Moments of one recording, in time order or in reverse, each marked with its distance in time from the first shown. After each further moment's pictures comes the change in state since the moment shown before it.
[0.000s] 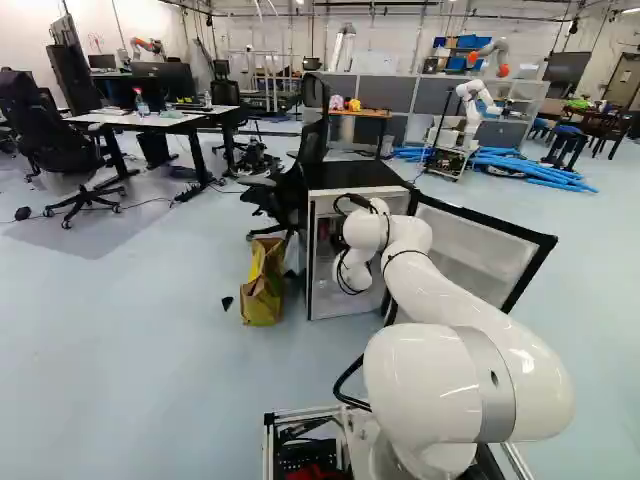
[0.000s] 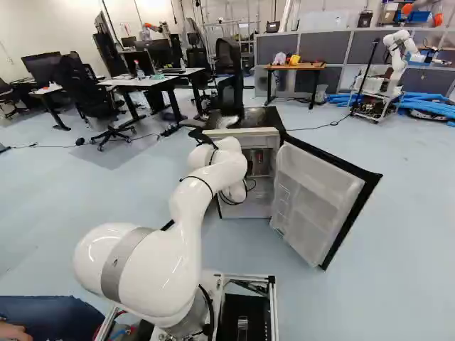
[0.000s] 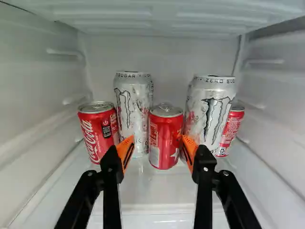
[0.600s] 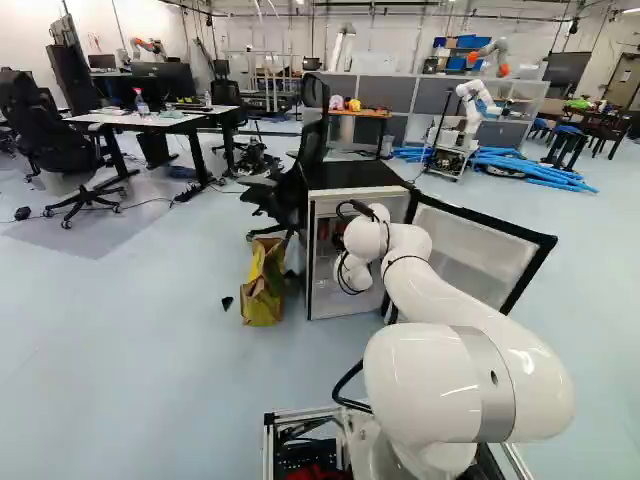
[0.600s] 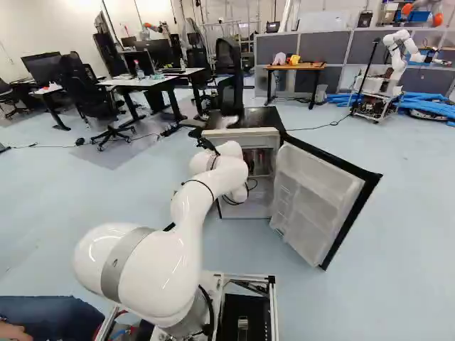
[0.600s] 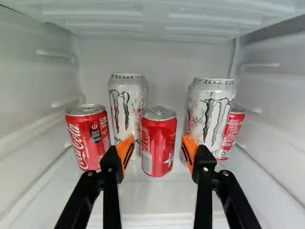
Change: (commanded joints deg) arm -0.5 -3.0 -5.3 0.0 0.0 0.0
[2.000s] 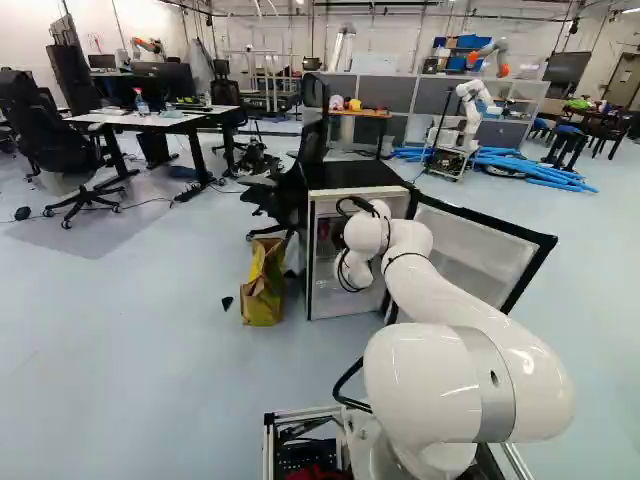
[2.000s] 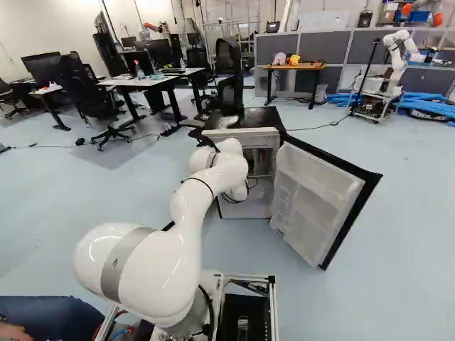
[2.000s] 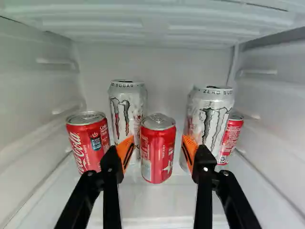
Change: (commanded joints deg) arm 0.0 2.0 2.1 0.0 0.0 0.0
